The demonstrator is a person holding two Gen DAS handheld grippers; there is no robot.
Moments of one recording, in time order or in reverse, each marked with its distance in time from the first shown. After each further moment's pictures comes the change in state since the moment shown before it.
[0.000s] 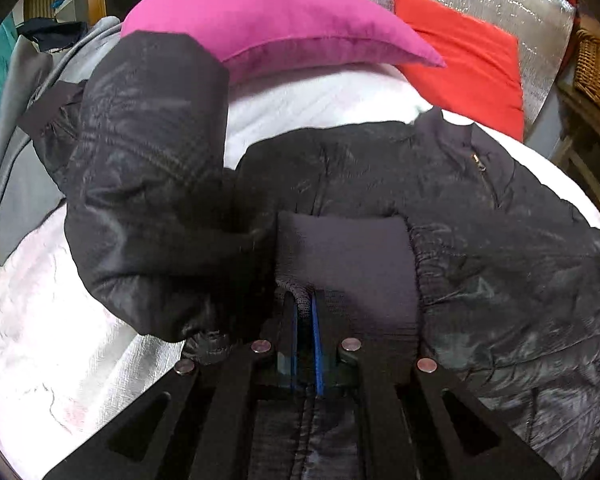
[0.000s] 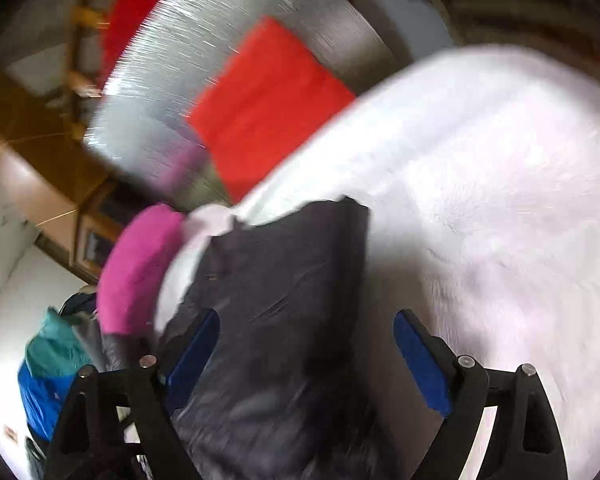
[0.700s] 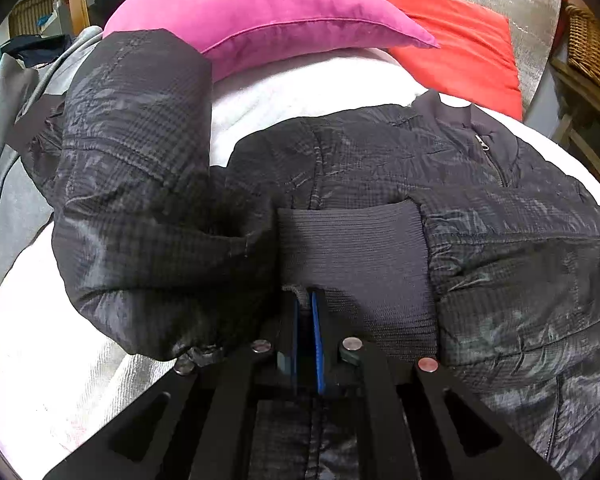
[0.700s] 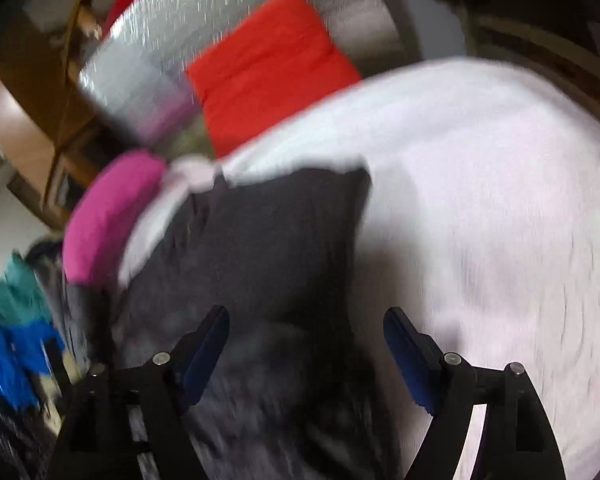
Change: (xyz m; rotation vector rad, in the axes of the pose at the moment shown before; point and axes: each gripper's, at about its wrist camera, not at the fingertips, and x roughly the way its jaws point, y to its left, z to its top) left arm 0.010 0.000 0.000 0.071 0.007 0.019; right arm -0.012 0.032 -0.064 -0.225 0.090 -0.174
